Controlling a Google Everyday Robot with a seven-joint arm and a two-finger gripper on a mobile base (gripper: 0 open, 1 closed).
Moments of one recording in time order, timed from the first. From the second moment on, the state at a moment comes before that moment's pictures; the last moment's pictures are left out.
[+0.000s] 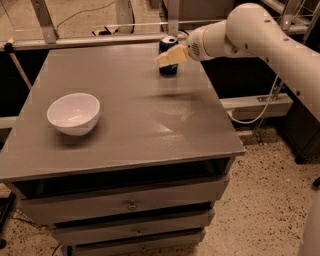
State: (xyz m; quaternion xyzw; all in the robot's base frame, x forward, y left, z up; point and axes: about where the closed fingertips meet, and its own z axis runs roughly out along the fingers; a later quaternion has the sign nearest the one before) arm 0.774 -0.061 0.925 -0.34 0.78 0.15 0.50
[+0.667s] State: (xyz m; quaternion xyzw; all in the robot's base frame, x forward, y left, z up) arm 0.786 -0.051 0.923 -0.33 0.78 0.15 0.51
